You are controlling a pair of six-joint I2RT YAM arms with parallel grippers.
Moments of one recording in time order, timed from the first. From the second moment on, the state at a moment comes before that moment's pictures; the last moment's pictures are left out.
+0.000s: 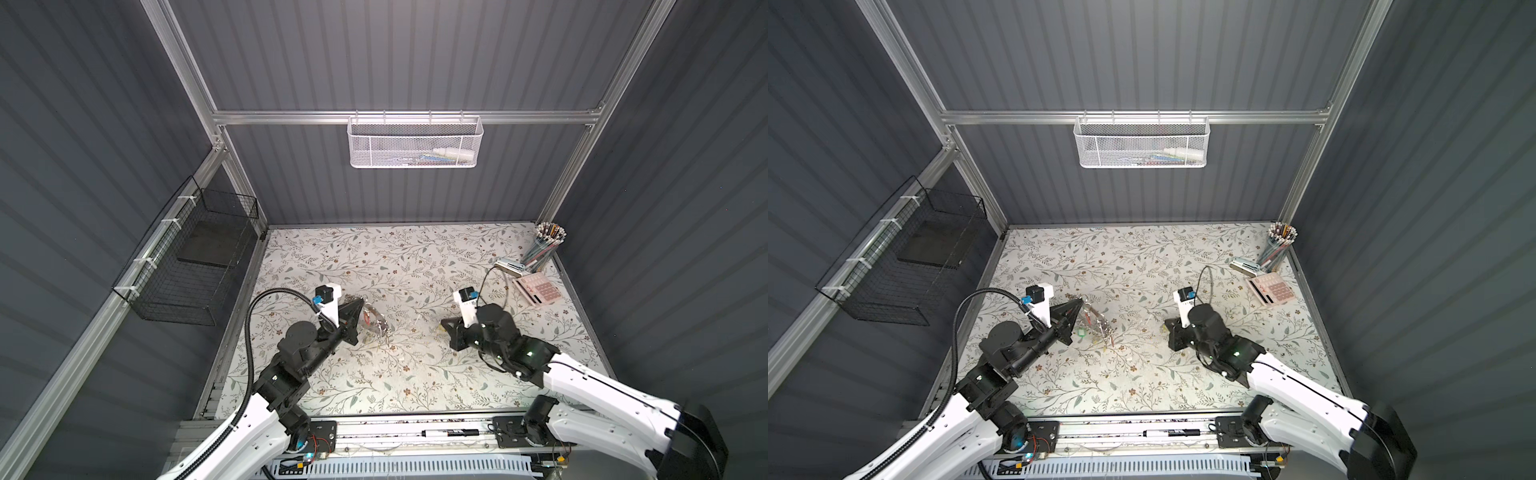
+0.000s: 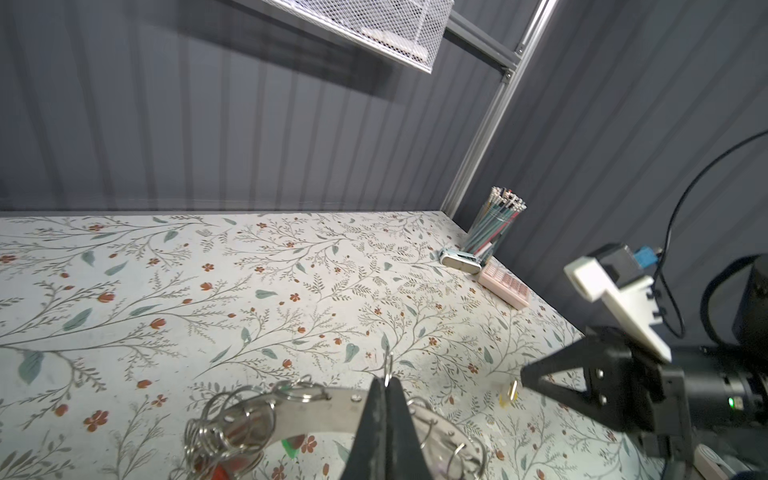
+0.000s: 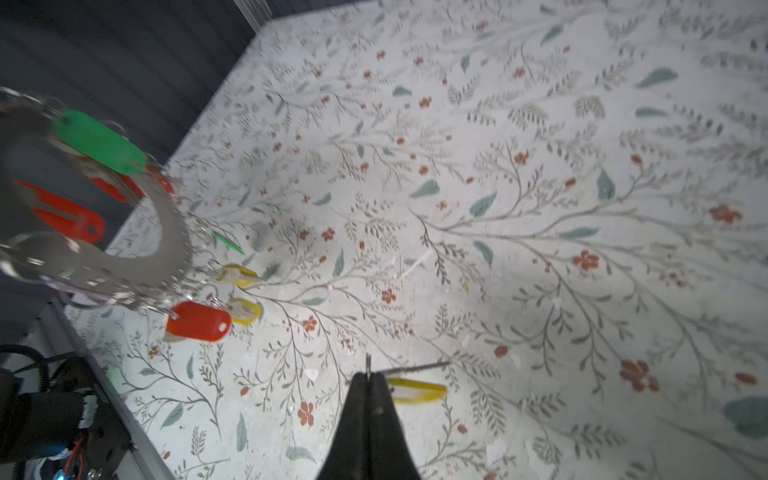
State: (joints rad) left arm -0.67 0.63 0.47 0.08 0.03 -0.31; right arm 0.72 0.91 0.55 -0.12 -0.07 0.40
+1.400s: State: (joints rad) left arm -0.74 1.09 0.74 0.08 0.57 -0.06; right arm 0.56 0.90 0.68 -0.13 -0.73 0.25
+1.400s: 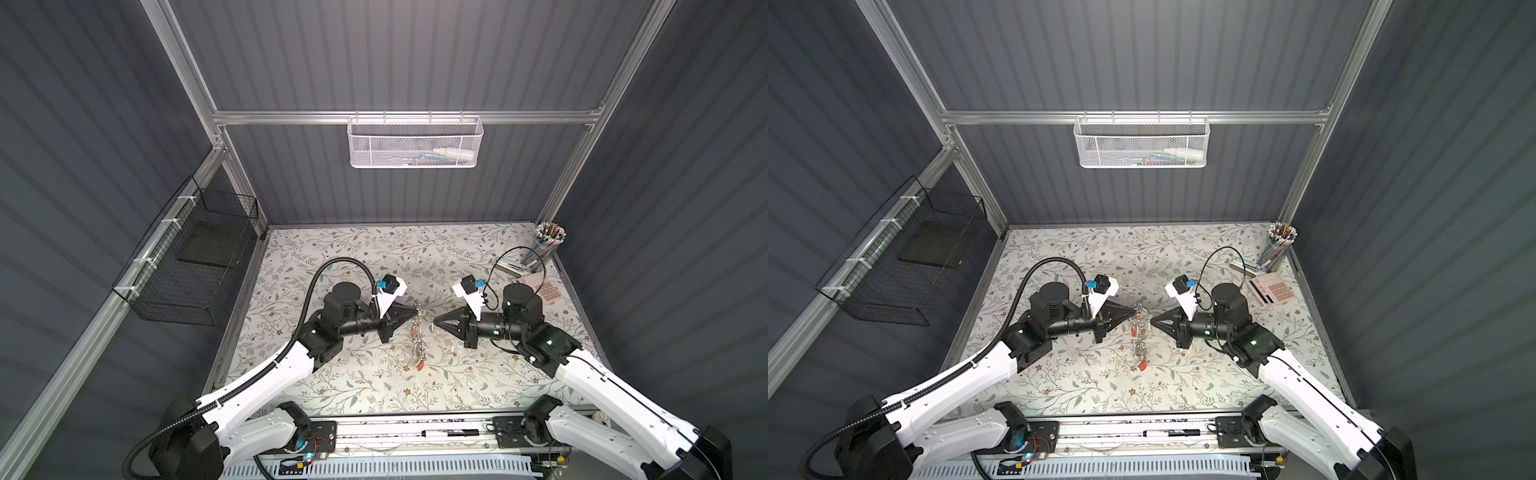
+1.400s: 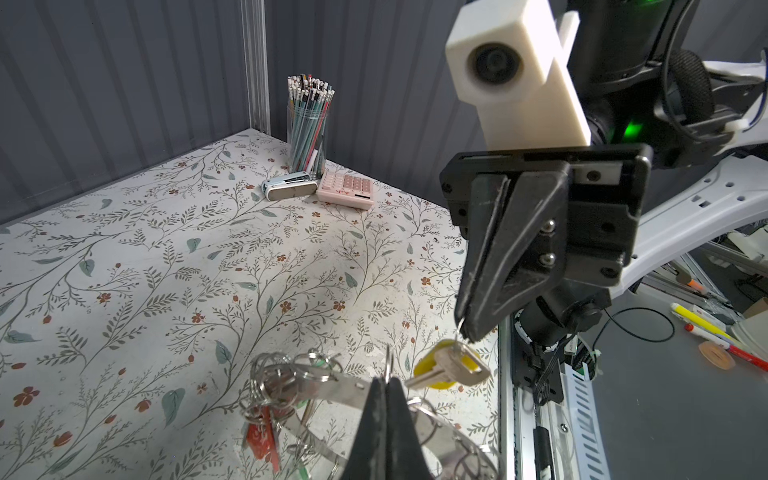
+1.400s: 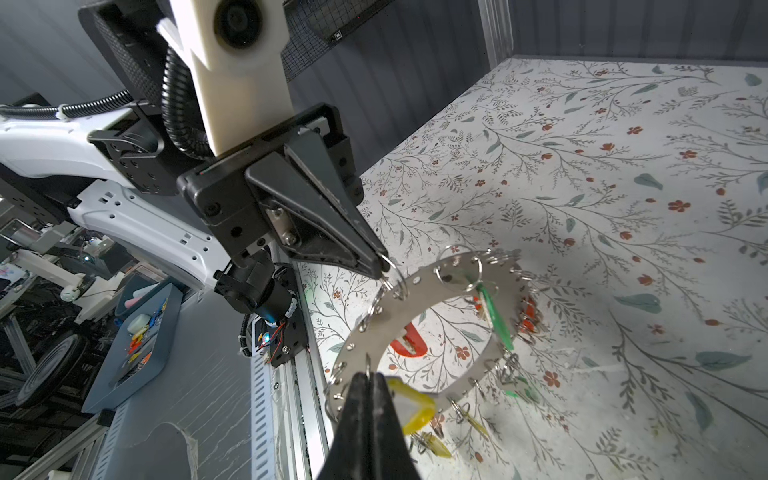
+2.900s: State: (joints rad) left arm -0.78 1.11 0.74 0.08 0.53 -0.06; right arm 0.59 1.02 0.71 -0.06 -0.67 0.33
